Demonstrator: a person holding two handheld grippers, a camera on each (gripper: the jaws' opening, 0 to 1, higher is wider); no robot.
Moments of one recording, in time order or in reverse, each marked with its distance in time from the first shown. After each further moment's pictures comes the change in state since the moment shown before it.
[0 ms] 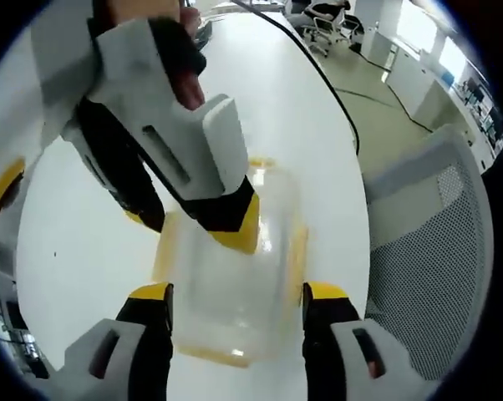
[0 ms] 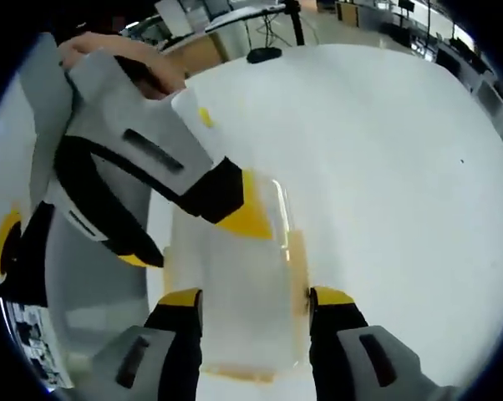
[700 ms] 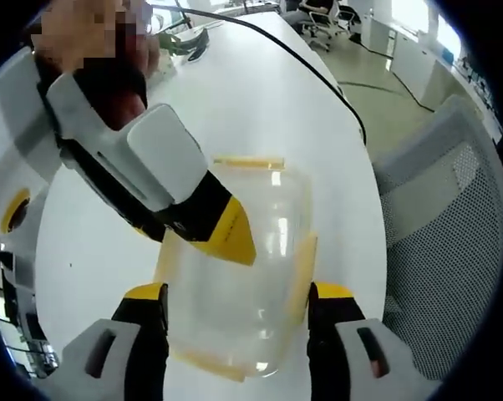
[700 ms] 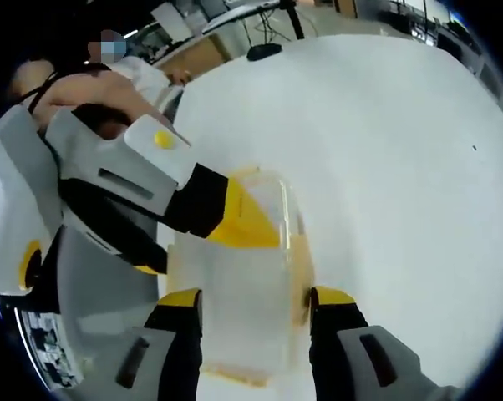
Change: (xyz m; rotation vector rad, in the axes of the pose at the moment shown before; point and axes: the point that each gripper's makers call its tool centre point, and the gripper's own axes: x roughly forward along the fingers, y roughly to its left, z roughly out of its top) left arm 0.007 0.000 -0.002 0.067 -0.033 0.100; right arm 0.009 0.004 0.003 0.045 0.012 0.082
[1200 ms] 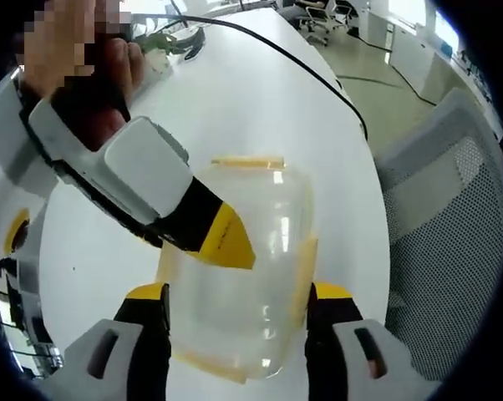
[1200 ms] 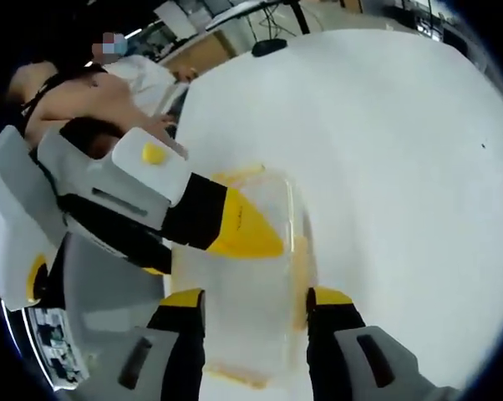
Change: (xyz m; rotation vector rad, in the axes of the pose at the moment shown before) left arm 0.001 -0.002 0.001 0.041 0.024 0.014; right arm 0.003 0.005 0.000 0.002 0.029 0.055
